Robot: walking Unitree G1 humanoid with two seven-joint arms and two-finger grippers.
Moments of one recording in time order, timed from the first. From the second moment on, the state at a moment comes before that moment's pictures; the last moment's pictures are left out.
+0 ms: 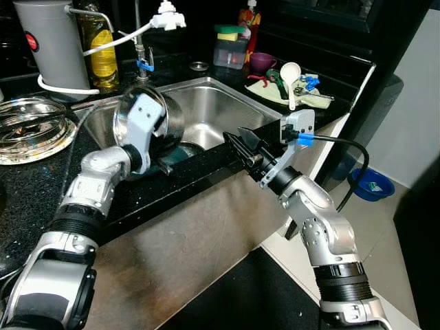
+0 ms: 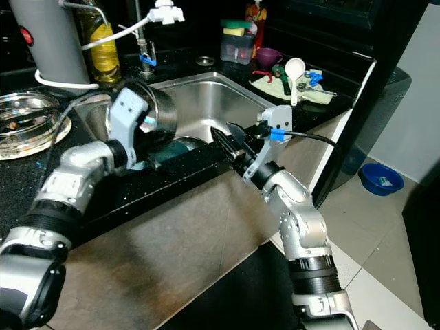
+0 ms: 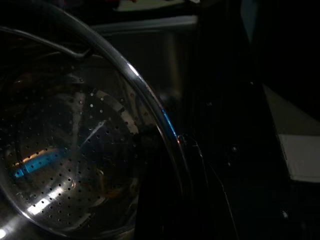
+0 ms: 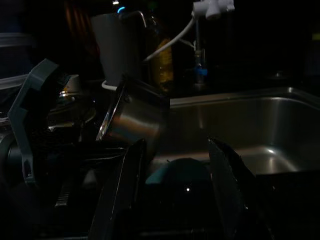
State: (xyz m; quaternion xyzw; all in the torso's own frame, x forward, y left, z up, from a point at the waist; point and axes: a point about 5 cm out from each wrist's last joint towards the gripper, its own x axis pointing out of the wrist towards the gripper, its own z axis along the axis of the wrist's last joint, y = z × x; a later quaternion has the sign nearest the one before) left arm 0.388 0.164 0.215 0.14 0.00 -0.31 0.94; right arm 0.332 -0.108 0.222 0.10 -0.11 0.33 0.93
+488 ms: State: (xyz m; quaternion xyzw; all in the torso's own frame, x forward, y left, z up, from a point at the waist) left arm 0.396 0.163 0.194 0.14 0.05 -0.29 0.95; right arm 0.330 -0.107 0.223 0.10 -0.11 0.33 0.93
